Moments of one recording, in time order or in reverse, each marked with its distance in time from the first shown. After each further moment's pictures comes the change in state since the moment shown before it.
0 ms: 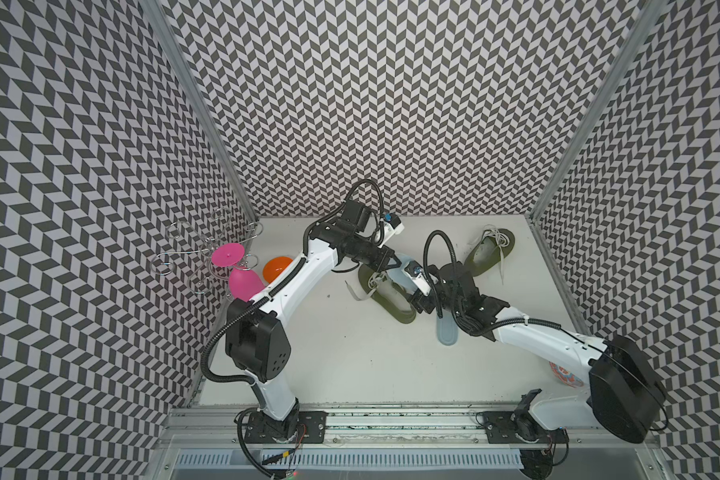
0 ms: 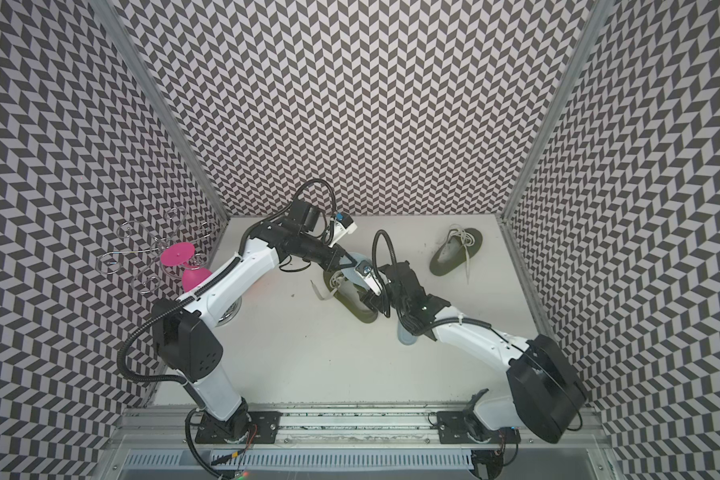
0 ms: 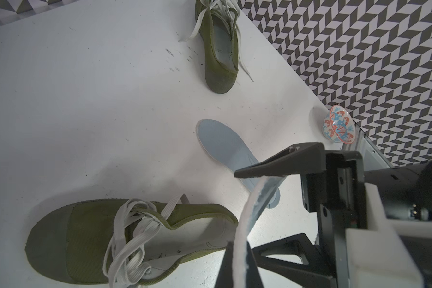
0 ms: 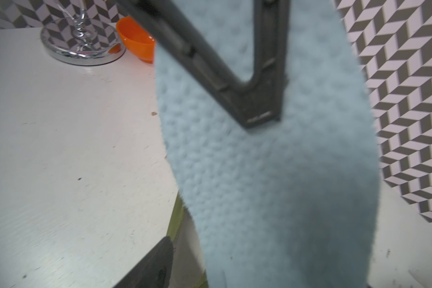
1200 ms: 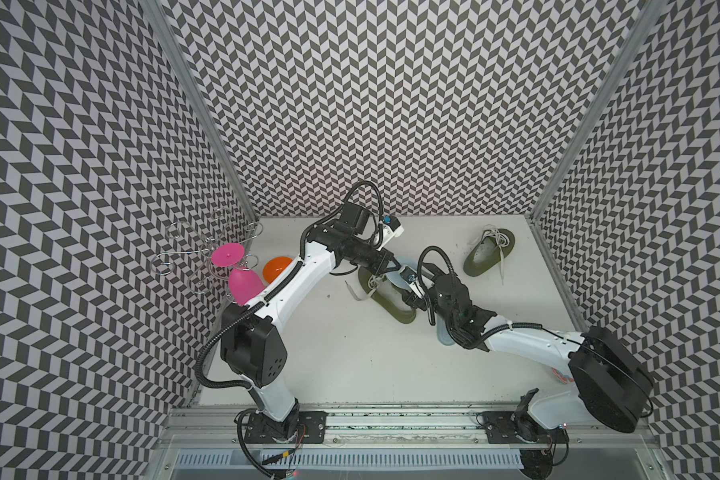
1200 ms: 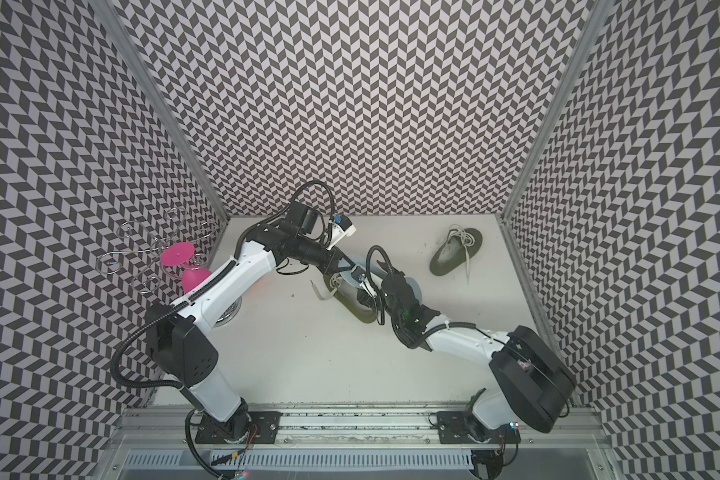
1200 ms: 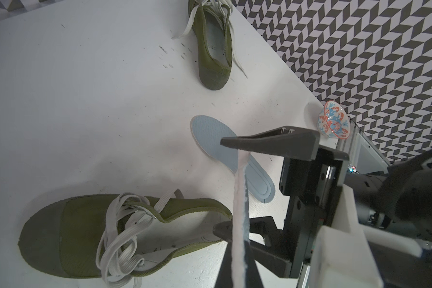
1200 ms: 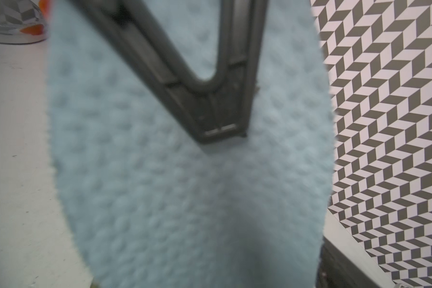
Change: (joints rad) left arm -0.006 -0.040 -0.030 -0.010 0.000 0.025; right arm 0.036 0.056 -0.113 0.329 0.195 -0.153
